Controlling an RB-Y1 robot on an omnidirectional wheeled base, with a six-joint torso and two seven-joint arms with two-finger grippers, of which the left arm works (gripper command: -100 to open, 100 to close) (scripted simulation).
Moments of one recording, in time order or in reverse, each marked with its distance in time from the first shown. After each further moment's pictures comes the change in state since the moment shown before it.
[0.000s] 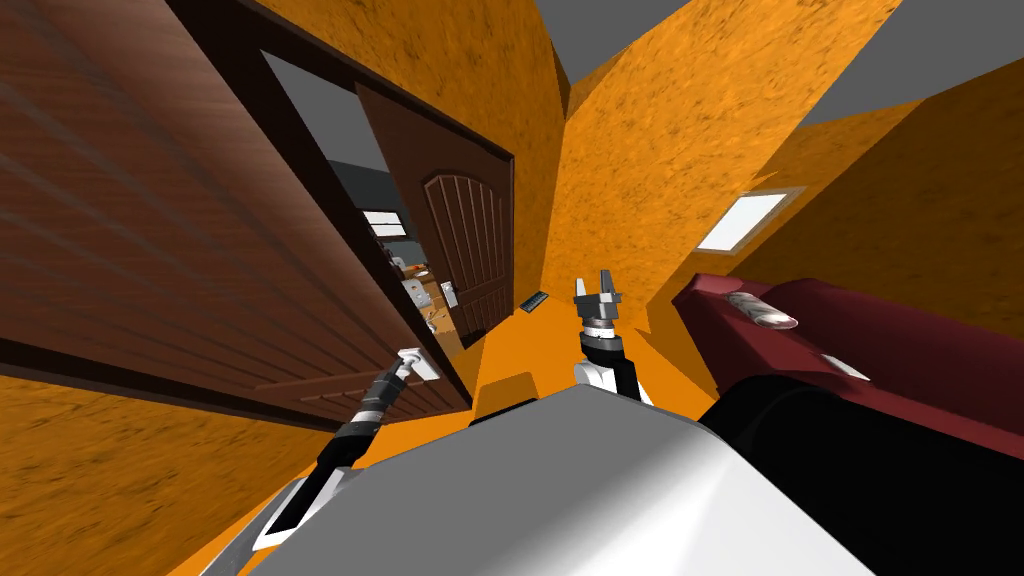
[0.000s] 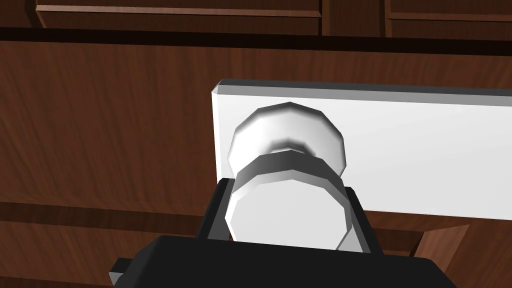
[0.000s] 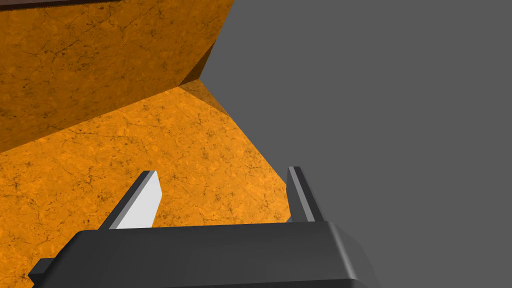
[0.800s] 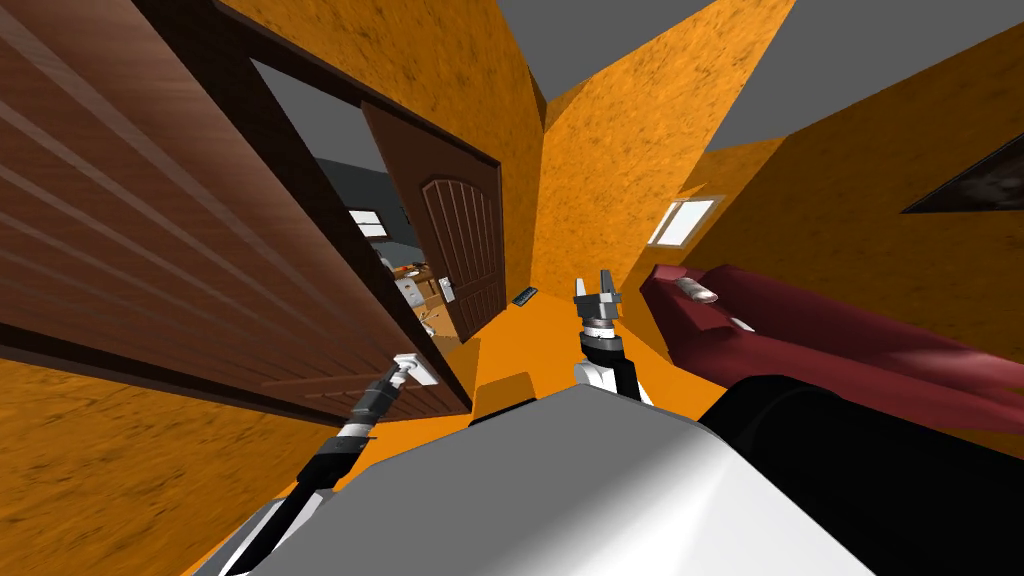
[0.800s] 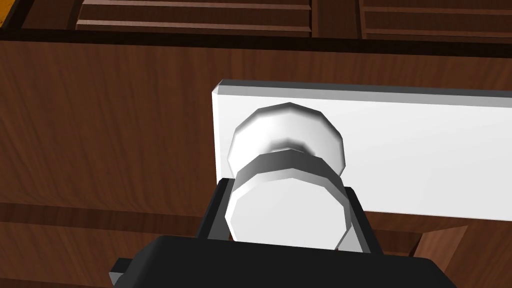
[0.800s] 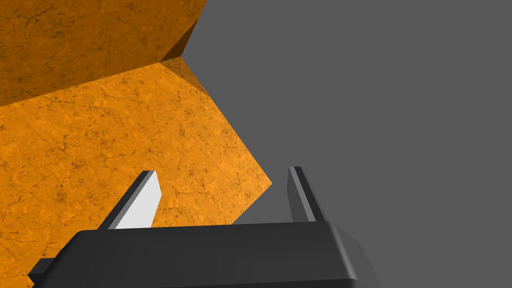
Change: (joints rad) arm 0.040 0.068 -0.030 0.014 0.001 -0.091 0.048
